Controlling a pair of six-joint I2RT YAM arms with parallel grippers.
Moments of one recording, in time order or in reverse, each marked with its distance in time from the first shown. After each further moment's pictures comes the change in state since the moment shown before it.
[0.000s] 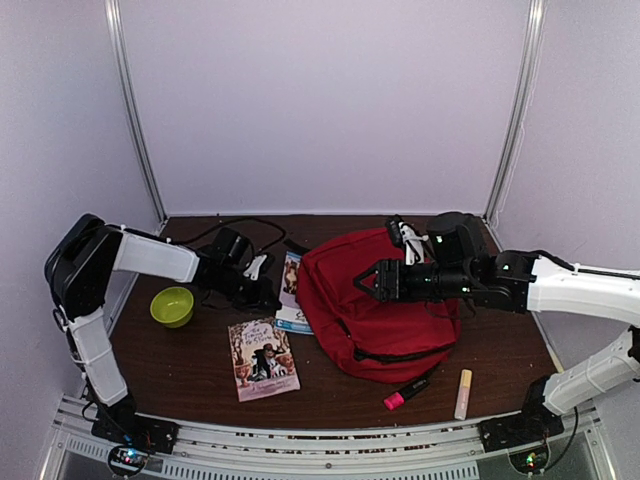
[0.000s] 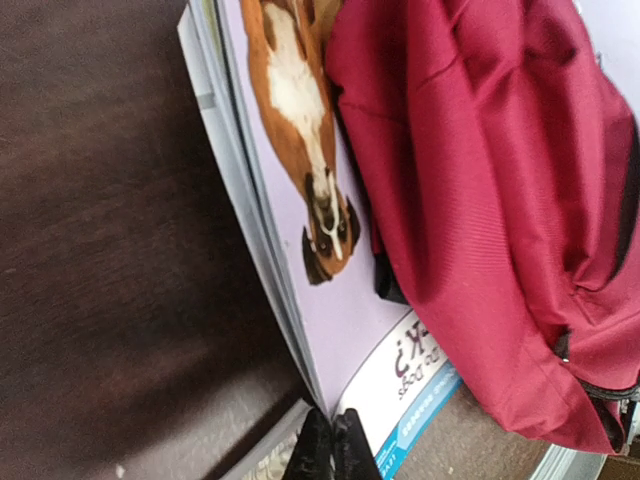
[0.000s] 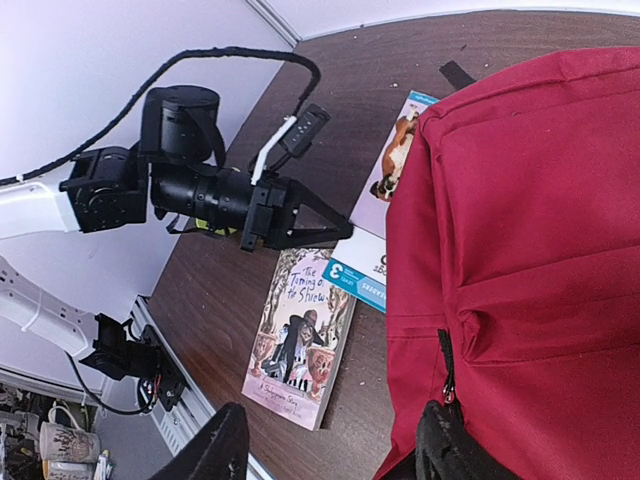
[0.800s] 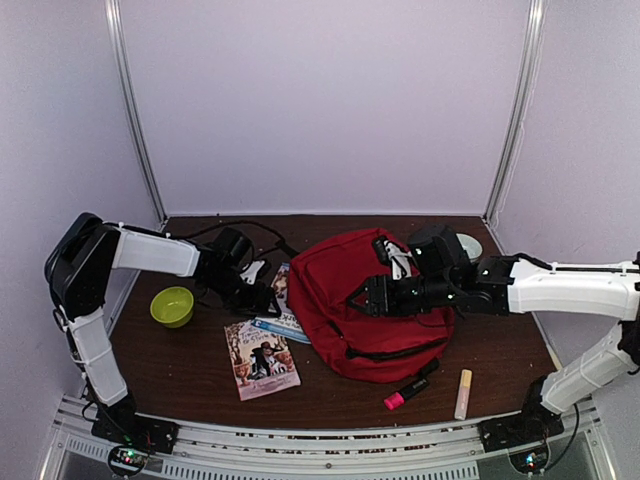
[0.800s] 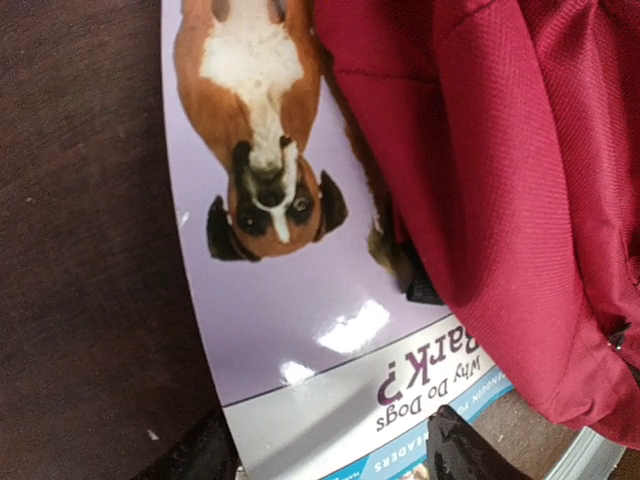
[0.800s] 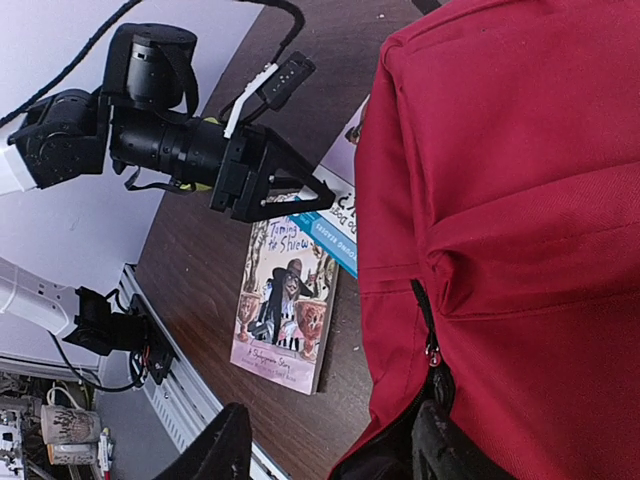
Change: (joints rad) left arm -0.005 0.002 0.052 -0.216 -0.082 0.080; right arm 0.000 0.097 -0.008 -0.008 -0.074 0.040
